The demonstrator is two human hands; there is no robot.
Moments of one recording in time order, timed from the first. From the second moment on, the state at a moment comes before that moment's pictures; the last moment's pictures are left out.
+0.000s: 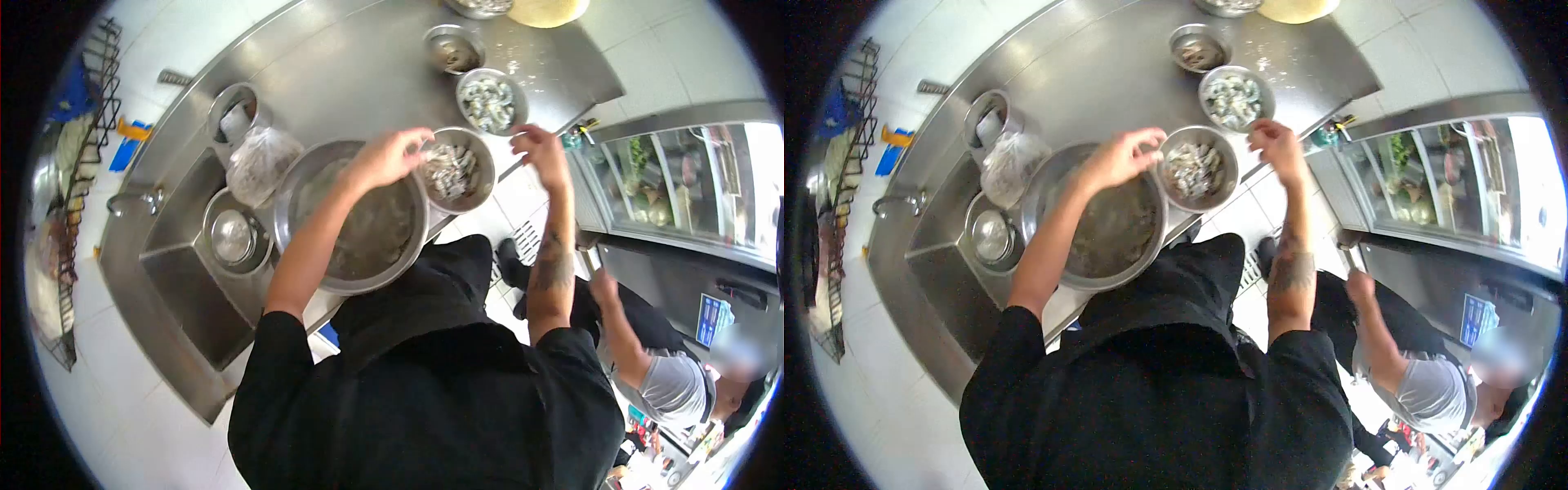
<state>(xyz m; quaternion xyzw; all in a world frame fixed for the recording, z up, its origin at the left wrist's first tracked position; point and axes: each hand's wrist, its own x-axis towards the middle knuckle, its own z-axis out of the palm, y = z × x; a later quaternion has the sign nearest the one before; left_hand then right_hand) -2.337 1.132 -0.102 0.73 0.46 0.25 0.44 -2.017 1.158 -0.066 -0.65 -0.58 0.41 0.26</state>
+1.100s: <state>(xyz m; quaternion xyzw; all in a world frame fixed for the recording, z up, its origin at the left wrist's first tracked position) -2.357 0.995 -0.152 0.66 0.55 0.48 0.17 -2.221 1.050 -0.159 -0.41 -0.20 0.83 0.33</state>
